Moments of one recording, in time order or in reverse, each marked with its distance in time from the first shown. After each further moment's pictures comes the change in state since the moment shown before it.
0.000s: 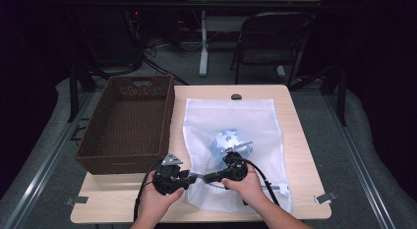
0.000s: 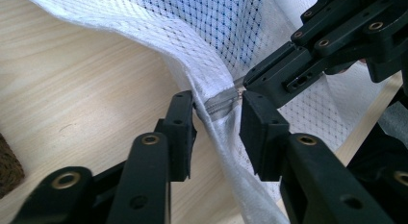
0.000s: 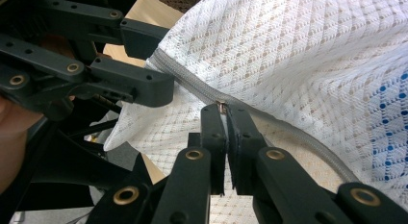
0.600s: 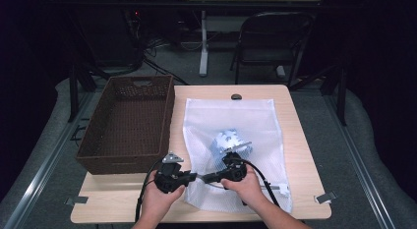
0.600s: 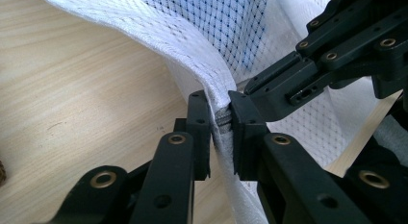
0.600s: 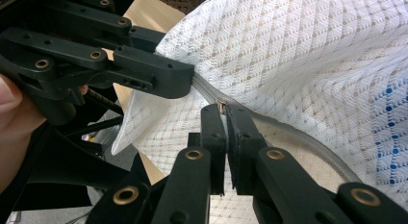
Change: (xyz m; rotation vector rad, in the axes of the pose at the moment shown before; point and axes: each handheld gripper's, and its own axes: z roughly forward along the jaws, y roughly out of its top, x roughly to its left) left arm 0.003 0.000 0.007 0.002 -0.007 -0.049; right arm 0.001 0.000 0.002 0.004 -0.008 -0.005
